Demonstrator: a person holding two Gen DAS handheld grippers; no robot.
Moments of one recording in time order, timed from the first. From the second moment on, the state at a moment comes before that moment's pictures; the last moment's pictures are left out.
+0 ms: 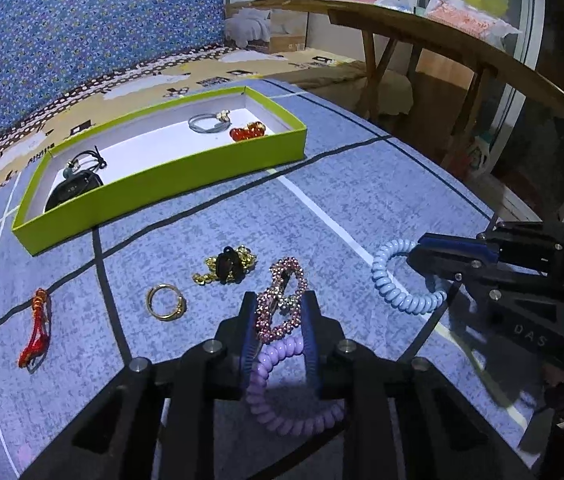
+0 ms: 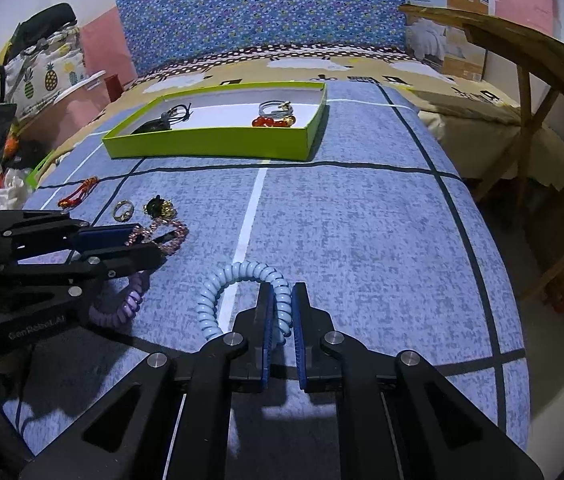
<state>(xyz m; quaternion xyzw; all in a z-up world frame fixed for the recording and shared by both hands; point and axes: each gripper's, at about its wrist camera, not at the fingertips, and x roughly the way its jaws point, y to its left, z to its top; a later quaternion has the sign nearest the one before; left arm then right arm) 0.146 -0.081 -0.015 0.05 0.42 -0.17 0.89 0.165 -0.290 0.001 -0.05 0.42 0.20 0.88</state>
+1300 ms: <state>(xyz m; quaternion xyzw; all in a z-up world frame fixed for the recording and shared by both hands) 0.198 -0.005 0.046 -0.02 0.34 -0.09 0.94 0.226 -0.272 0.064 -0.02 0.34 0.24 0.91</state>
